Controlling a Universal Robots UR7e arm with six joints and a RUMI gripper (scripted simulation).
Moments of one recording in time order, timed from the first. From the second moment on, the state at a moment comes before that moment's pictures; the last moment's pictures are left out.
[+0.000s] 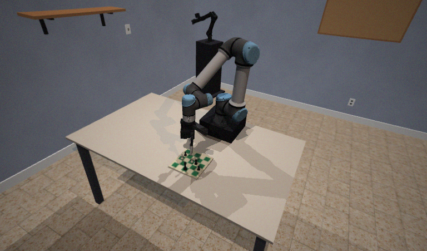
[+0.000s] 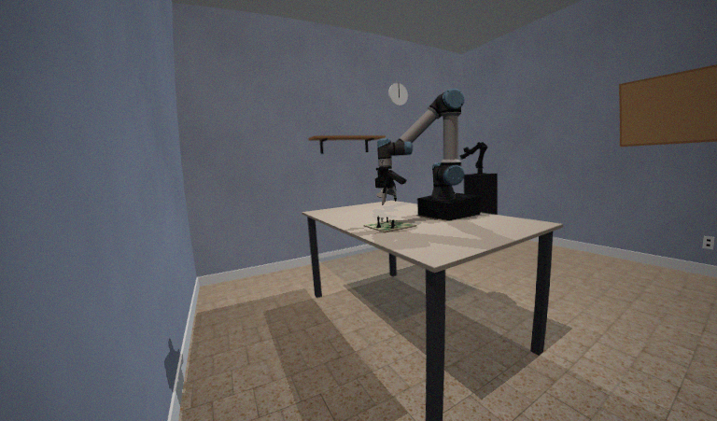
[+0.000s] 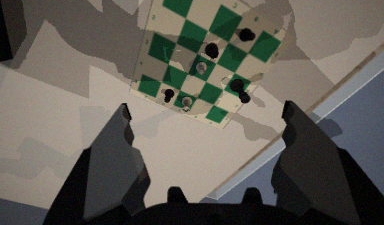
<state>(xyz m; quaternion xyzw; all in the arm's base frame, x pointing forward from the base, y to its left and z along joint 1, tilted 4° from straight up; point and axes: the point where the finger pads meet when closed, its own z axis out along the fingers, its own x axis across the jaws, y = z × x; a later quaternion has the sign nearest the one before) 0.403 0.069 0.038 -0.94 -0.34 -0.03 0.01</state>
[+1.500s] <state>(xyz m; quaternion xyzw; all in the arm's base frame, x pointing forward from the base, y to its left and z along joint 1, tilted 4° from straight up) 0.405 0.067 0.022 -1.00 -0.07 -0.03 0.02</state>
